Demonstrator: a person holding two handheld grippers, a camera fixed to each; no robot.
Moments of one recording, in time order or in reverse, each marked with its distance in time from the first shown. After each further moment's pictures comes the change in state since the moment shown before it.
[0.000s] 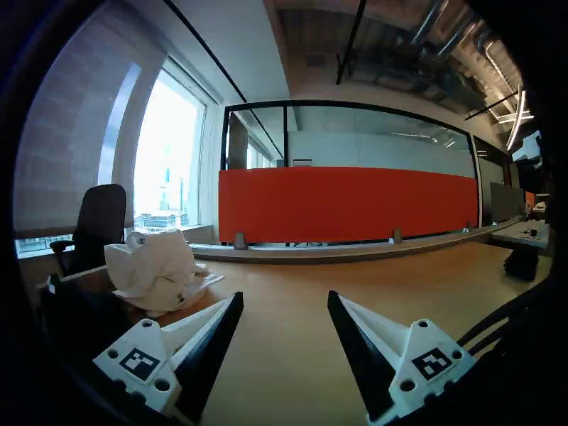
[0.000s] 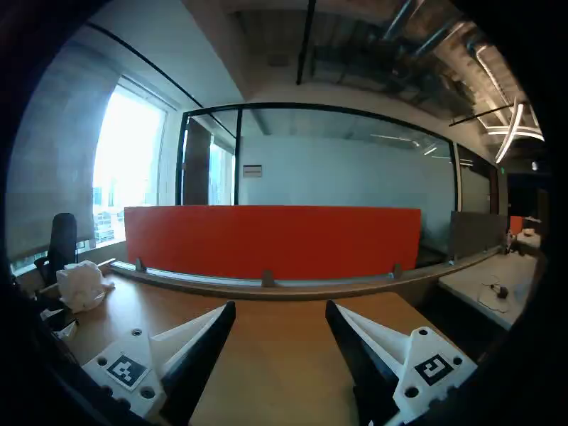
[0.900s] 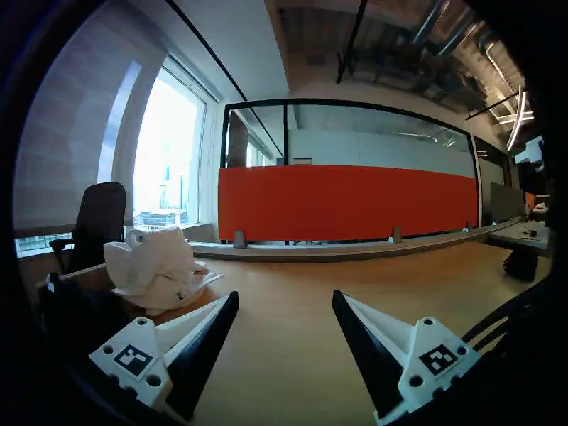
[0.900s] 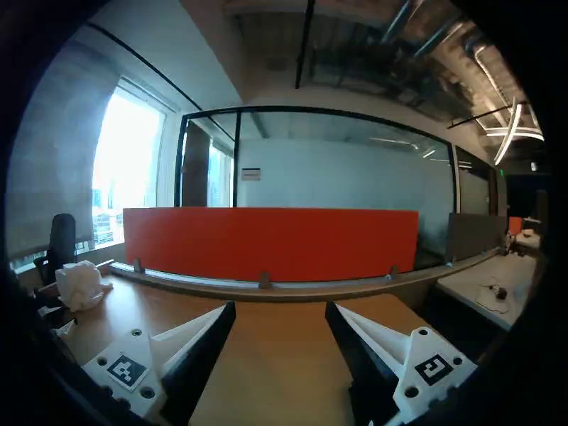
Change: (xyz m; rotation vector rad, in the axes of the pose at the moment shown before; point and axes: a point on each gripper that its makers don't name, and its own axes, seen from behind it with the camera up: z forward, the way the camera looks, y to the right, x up) left arm -0.004 0.001 0.000 -0.002 -0.008 -0.003; right arm -0.003 0.014 -0.005 -0.006 0.024 -0.003
